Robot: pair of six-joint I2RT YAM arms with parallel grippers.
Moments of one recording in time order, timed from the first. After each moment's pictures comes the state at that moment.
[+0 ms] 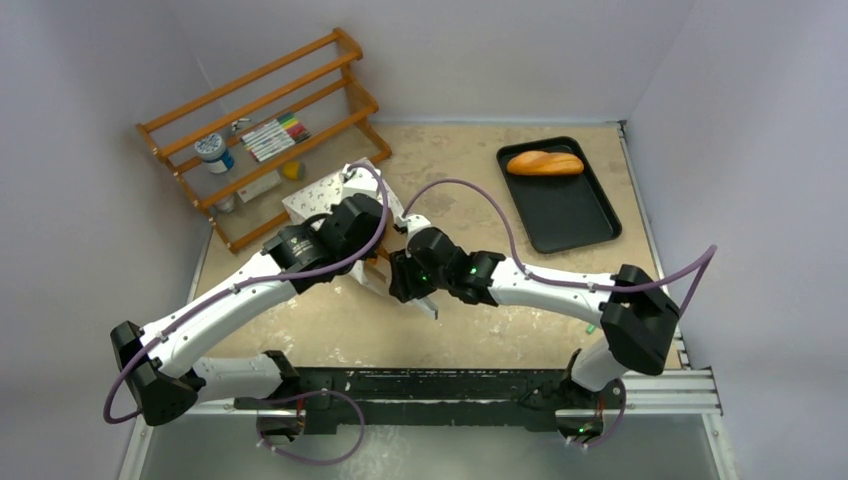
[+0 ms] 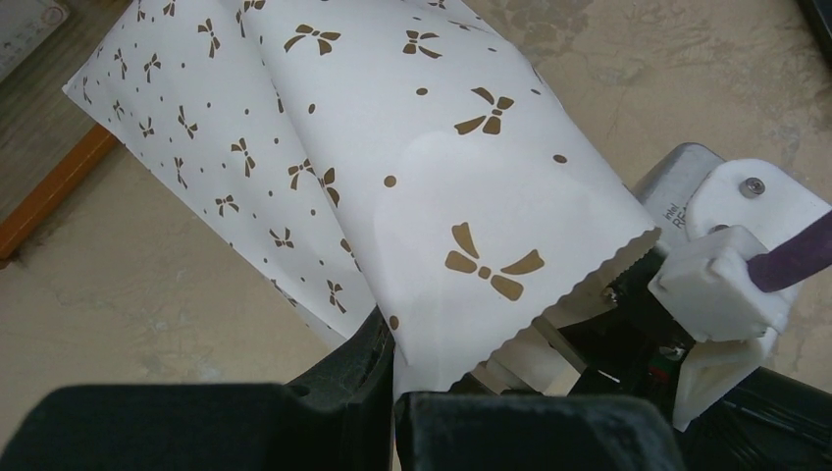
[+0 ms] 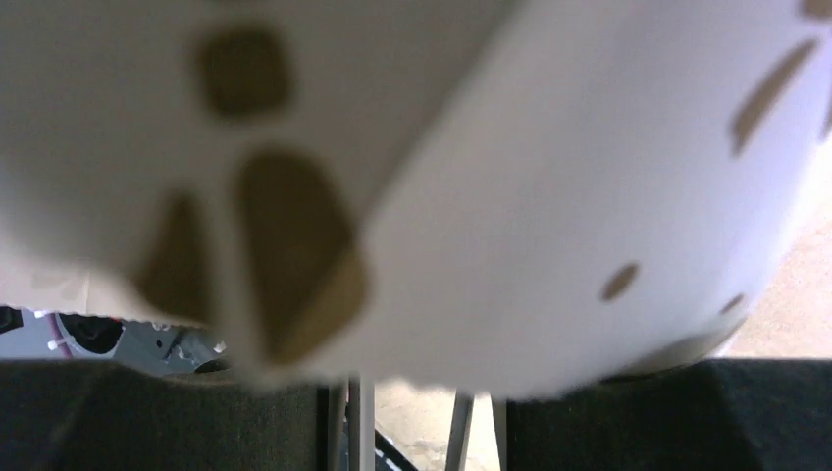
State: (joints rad) left arm -0.86 1.18 1.20 -0.81 -0.56 -0.47; right arm 1.03 1.54 1.01 -0.21 0.07 0.55
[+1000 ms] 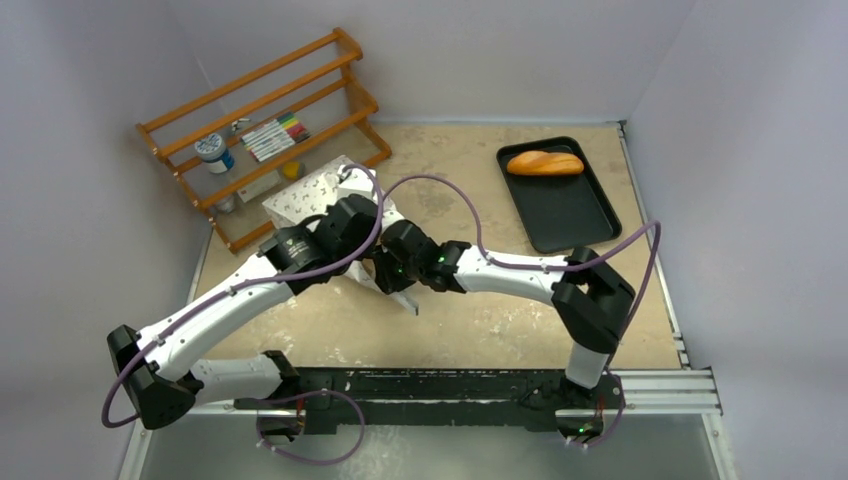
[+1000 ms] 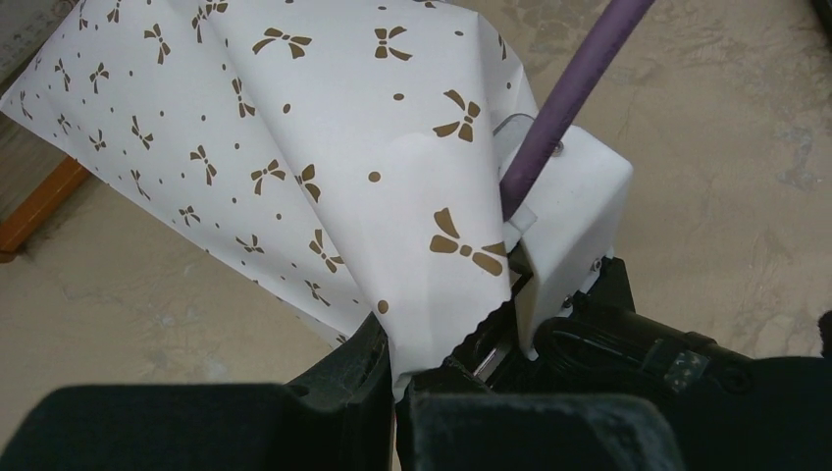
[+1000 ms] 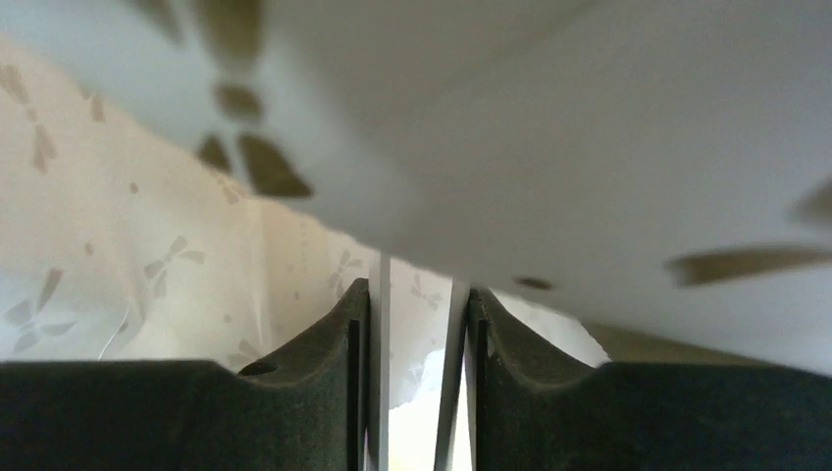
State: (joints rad) left arm -0.84 1.16 1.18 -0.80 -0.55 -0.47; right arm 1.03 1.76 1.21 -0.21 0.06 0.49
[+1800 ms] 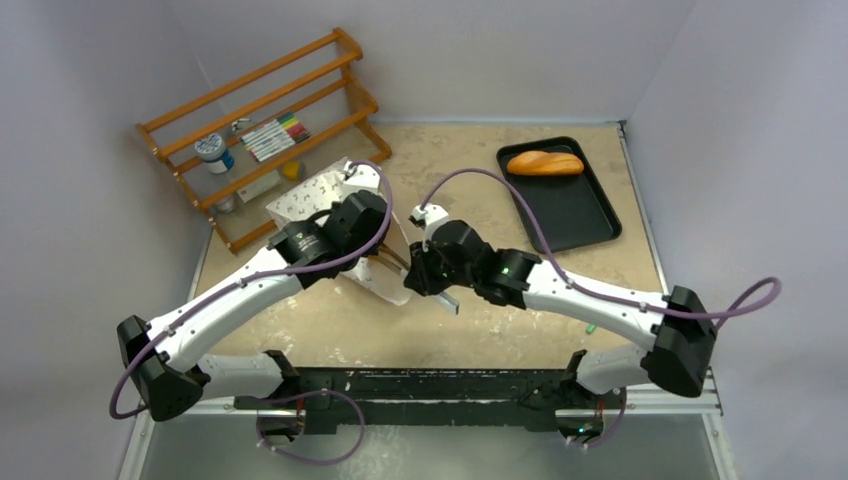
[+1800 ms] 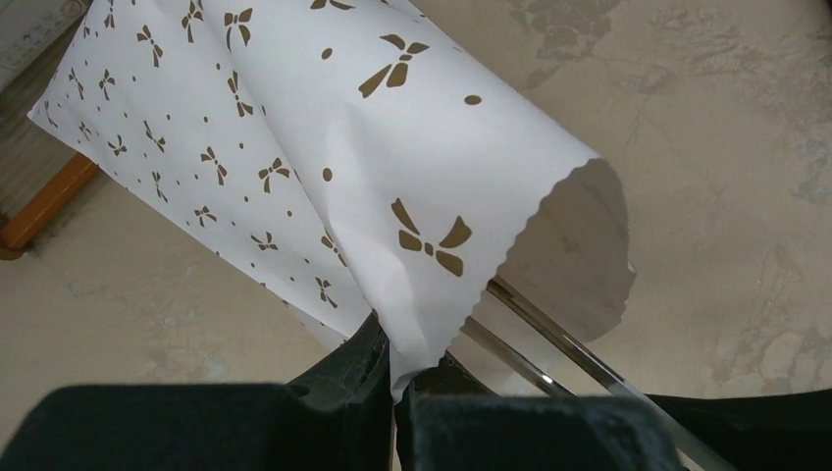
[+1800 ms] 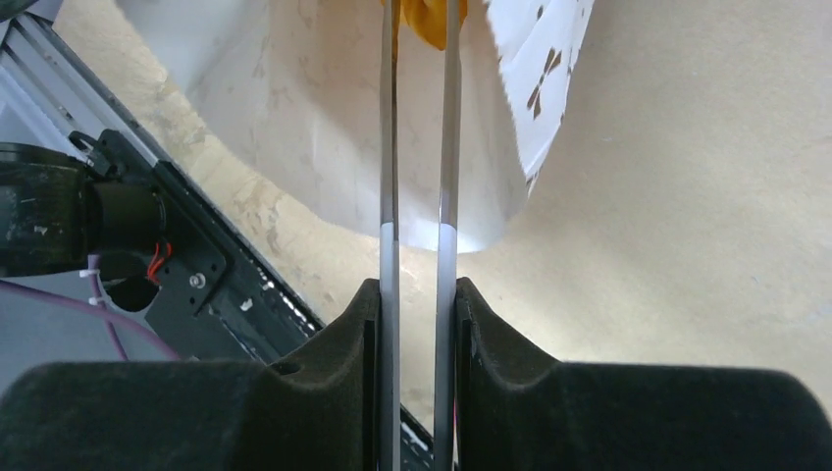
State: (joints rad) left arm -0.84 1.20 1.21 -0.82 -0.58 -0.48; right arm 1.02 1.38 1.03 -0.30 0.05 0.48
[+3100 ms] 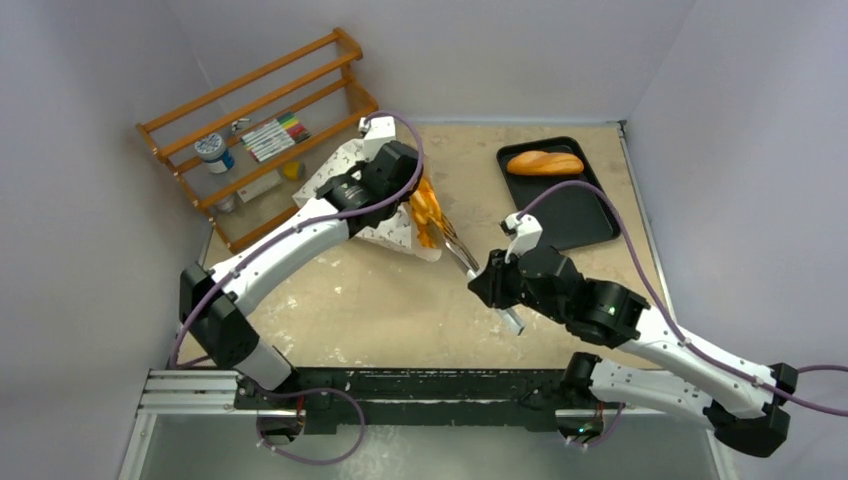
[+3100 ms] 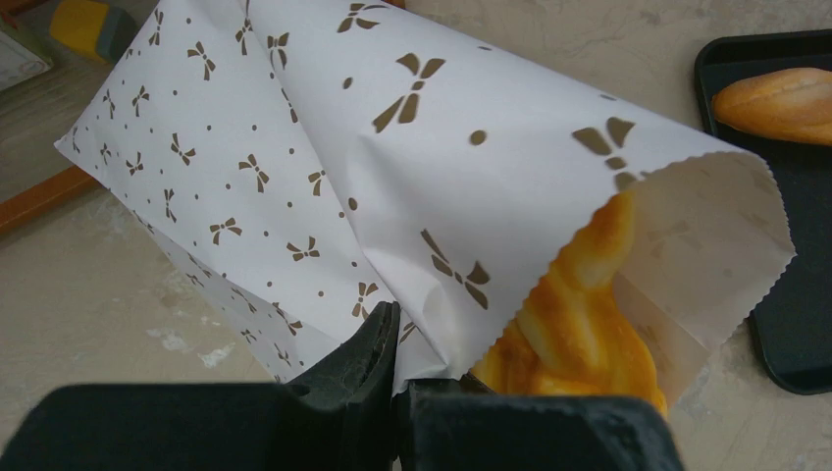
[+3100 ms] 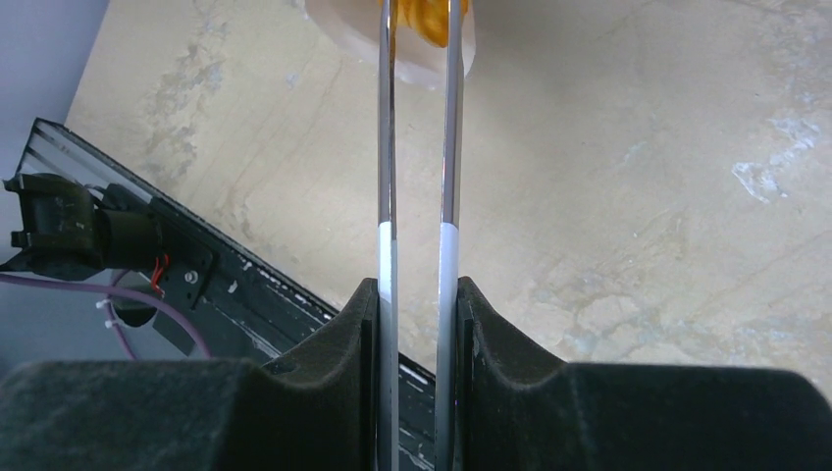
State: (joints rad) left arm -0.75 1.54 1.49 -0.68 -0.65 -0.61; right arm 1.01 0.82 0.90 -0.64 0.28 0.61
